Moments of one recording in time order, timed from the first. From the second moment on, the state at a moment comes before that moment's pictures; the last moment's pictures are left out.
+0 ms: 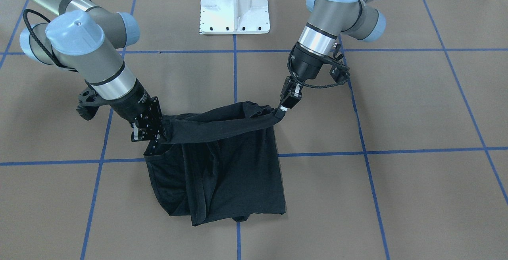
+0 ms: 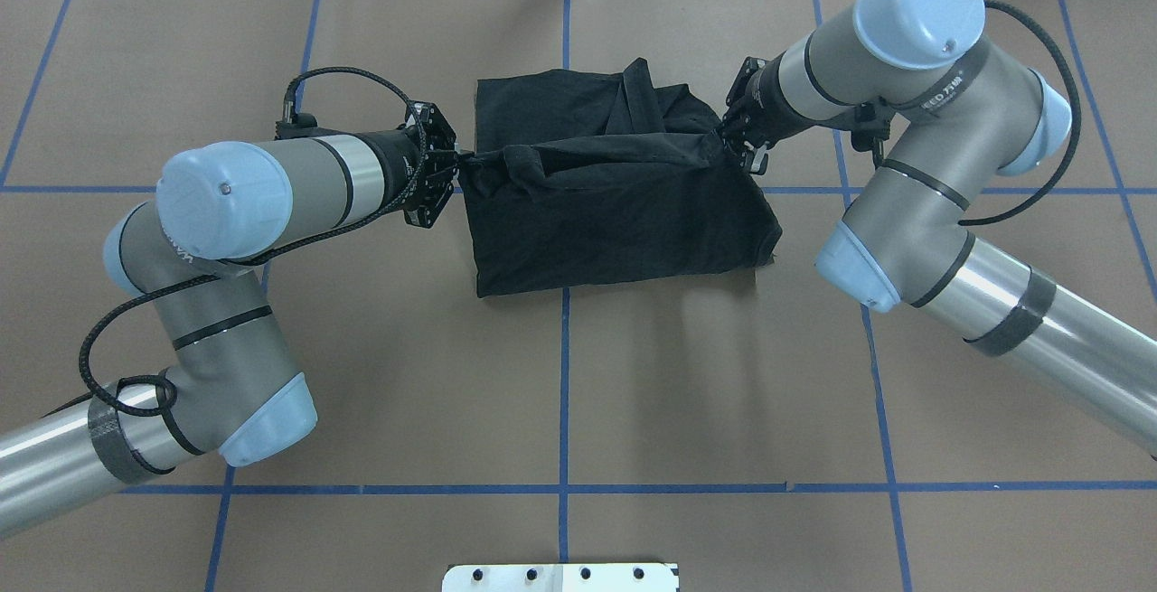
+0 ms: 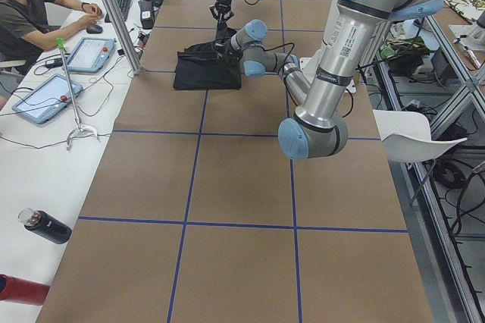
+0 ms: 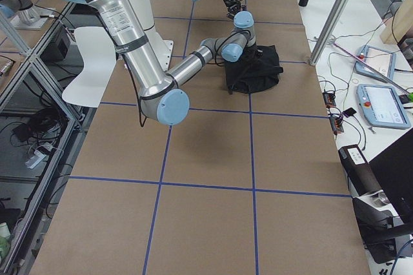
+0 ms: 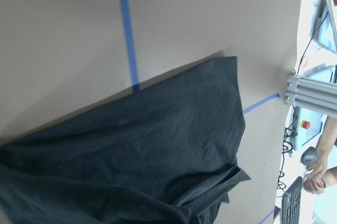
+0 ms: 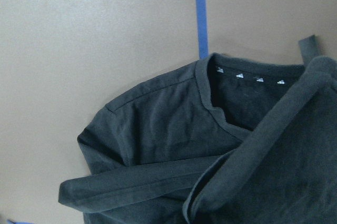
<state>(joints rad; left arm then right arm) -0.60 -2.07 -1.73 -2.23 -1.54 -2.57 0.83 -1.00 1.58 -1.17 2.01 2.73</state>
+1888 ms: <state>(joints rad) -0.81 -2.35 -1.09 -2.53 -1.67 -2.18 0.93 -0.70 0.97 -0.97 1.93 2.38</state>
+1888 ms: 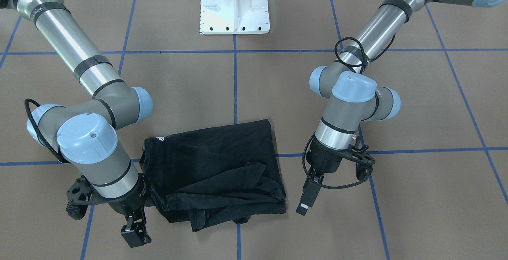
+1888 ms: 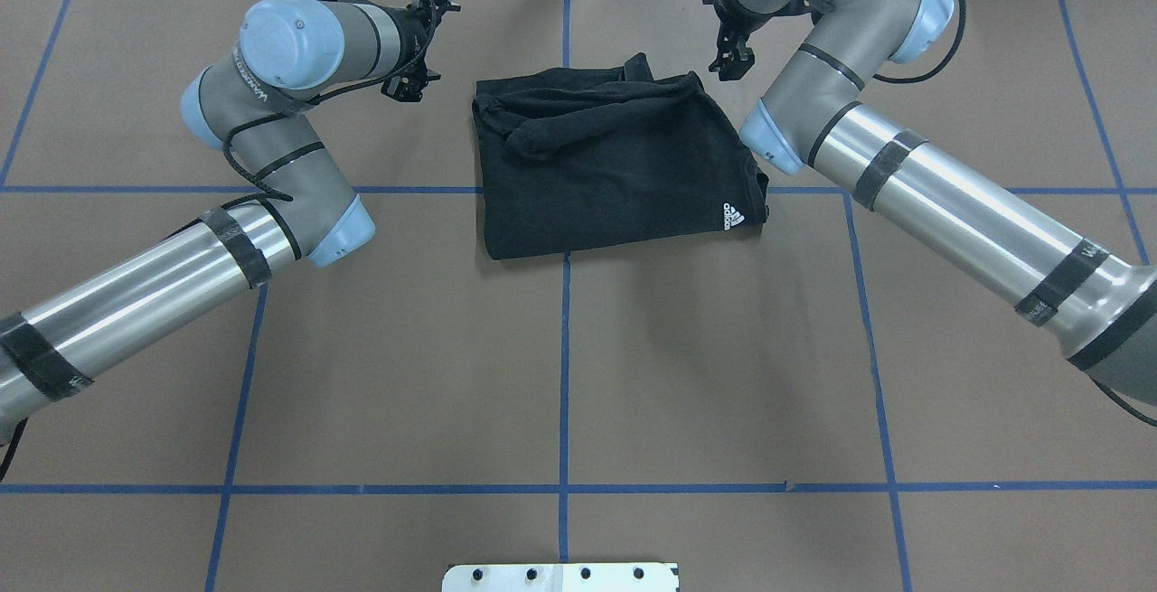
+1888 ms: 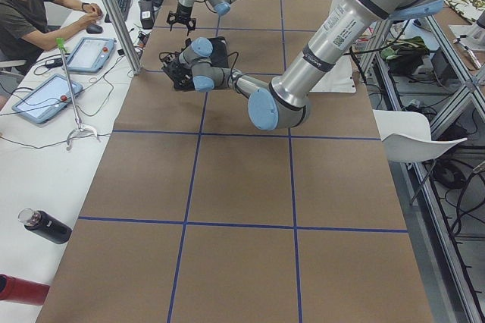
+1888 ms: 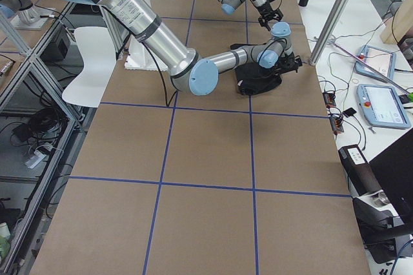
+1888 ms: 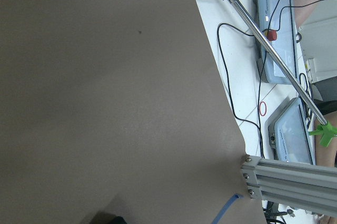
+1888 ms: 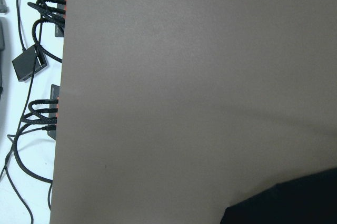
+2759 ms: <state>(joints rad) -0.92 -1.94 -1.62 -2.29 -1.90 -1.37 1.18 -1.05 1.31 -1.12 2.34 1.45</state>
